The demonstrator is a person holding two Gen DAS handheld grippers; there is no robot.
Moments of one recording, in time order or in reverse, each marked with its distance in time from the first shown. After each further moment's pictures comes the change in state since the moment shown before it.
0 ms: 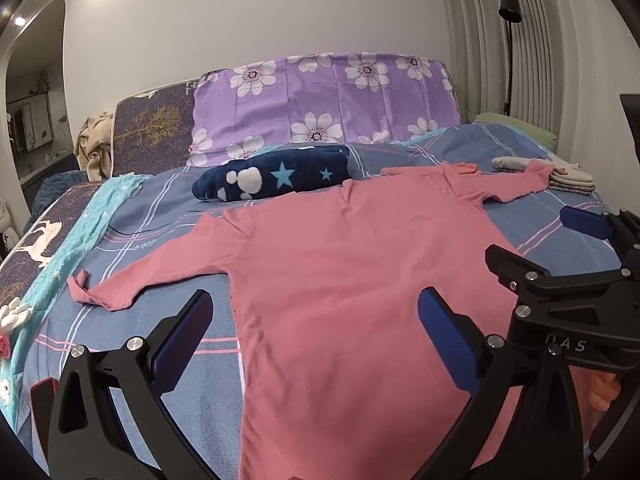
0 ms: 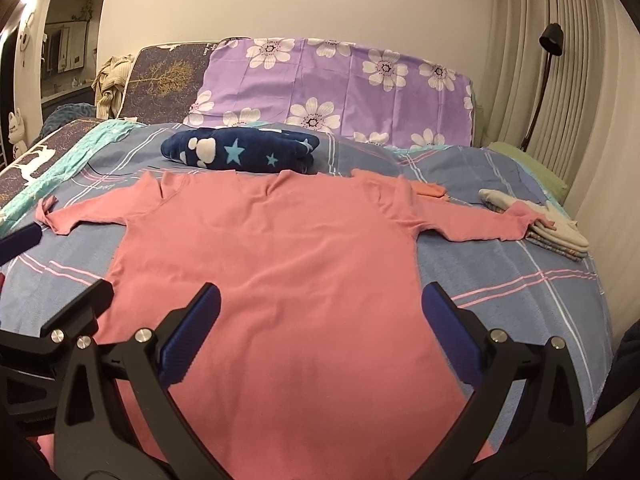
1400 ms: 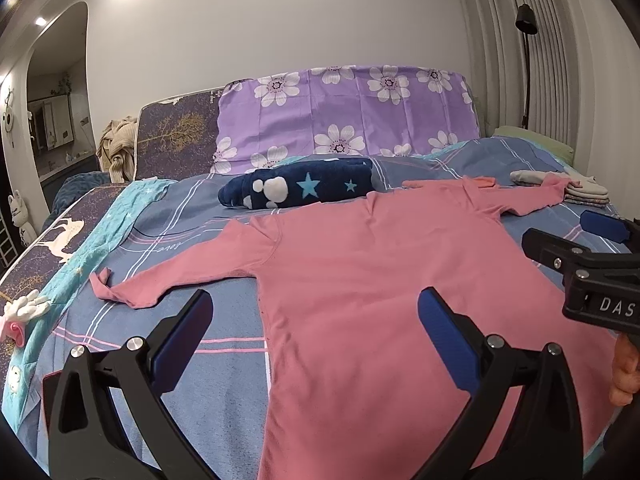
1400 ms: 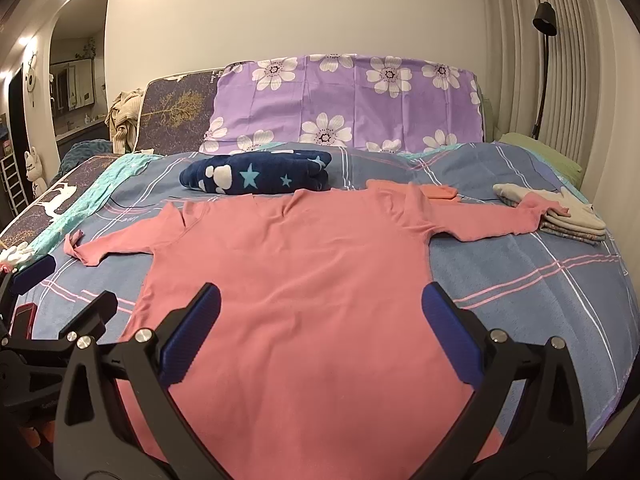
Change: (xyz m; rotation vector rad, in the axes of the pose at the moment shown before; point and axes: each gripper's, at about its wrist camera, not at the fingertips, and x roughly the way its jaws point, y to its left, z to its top) left arm -0.015 0.012 -0.004 -0.028 -0.042 0.075; right arm -0.017 -0.022 0.006 0.081 -0.046 0.085
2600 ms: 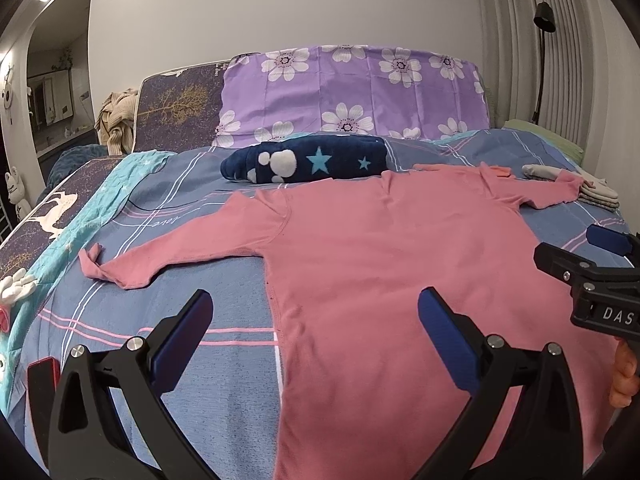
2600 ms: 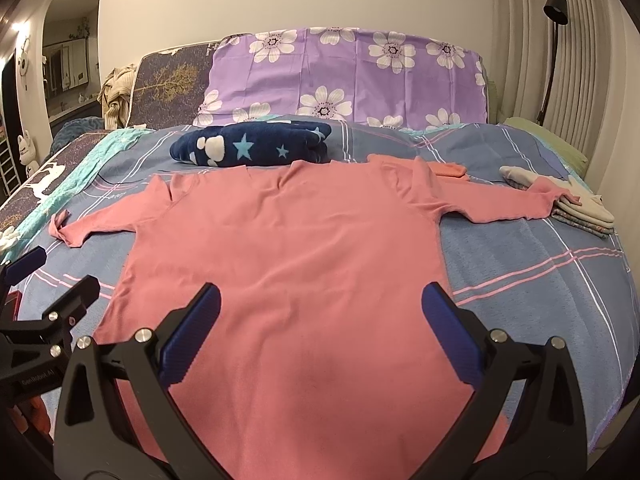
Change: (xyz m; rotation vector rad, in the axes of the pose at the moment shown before) left arm 0.037 0.022 -0.008 -0.051 0.075 -0.002; right arm 0.042 0.006 -0.006 -0.019 0.093 -0.015
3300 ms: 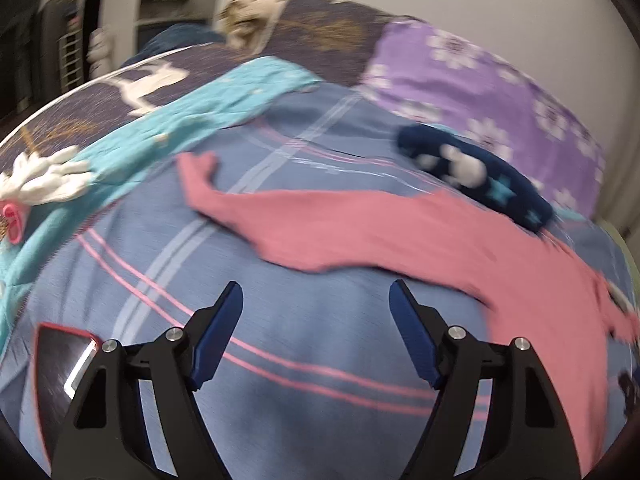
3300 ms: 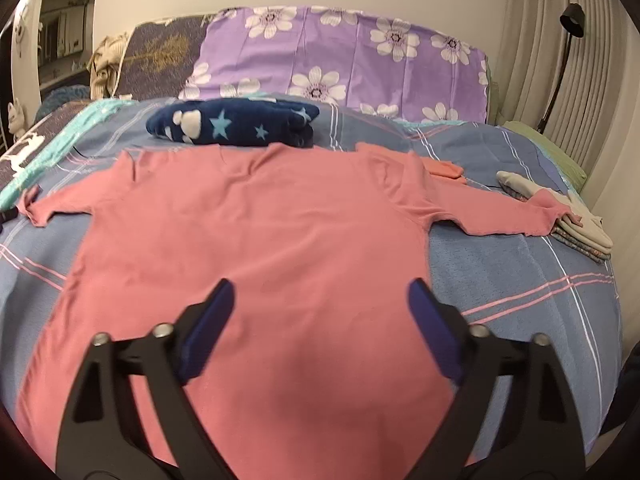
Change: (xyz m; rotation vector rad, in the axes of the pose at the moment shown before) left arm 0.076 0.229 -0.001 -0.501 0.176 0.217; right arm 0.054 -0.023 0.017 -0.083 0.083 -0.061
